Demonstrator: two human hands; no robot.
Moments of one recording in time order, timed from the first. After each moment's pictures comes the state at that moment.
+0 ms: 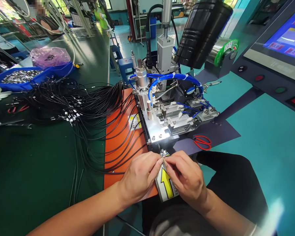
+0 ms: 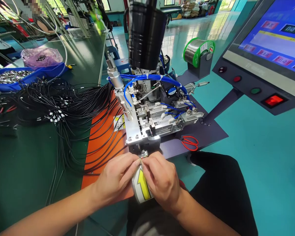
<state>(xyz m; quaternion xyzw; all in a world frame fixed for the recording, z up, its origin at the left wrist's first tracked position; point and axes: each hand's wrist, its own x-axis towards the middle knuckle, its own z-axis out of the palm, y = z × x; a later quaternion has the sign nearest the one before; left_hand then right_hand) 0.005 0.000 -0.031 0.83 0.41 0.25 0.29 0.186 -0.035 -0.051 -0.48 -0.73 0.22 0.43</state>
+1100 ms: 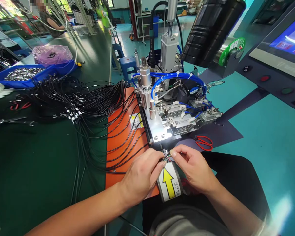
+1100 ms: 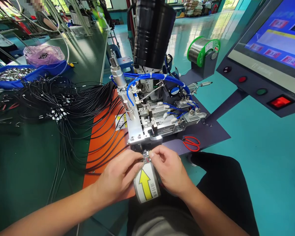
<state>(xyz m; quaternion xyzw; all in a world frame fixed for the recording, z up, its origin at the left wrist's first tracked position) 0.004 -0.001 -0.031 0.83 0.41 0.26 0.27 0.201 -0.012 -0.045 -0.56 -0.51 0.54 0.37</state>
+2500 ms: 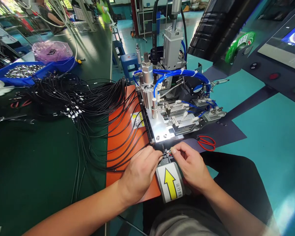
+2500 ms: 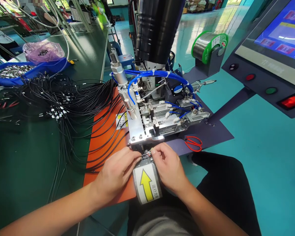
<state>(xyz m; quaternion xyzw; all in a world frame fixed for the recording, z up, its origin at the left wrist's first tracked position) -0.001 0.005 -0.036 0.86 0.43 0.24 0.16 0.192 -0.005 -0.056 -0.62 -0.54 0.44 0.37</state>
